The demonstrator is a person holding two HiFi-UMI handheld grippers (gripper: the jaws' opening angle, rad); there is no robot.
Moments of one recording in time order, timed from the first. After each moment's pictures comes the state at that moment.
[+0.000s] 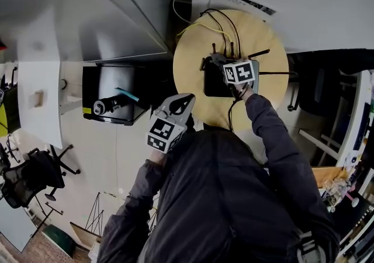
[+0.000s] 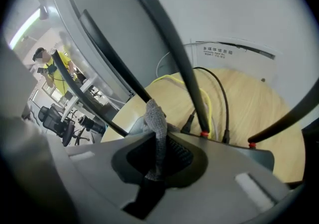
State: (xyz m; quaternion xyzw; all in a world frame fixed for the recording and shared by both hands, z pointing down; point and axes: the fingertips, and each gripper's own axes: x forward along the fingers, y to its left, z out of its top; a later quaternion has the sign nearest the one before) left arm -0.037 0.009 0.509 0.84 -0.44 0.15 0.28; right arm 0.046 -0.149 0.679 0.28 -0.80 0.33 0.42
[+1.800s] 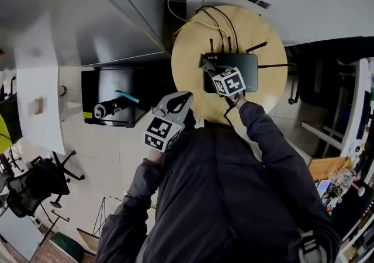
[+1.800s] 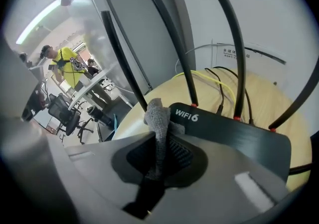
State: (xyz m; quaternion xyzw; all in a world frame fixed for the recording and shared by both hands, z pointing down) left arm -0.044 0.013 0.505 0.85 -0.42 0.15 0.27; right arm 0.012 -0.089 0.673 0.23 -0.83 0.29 0.41
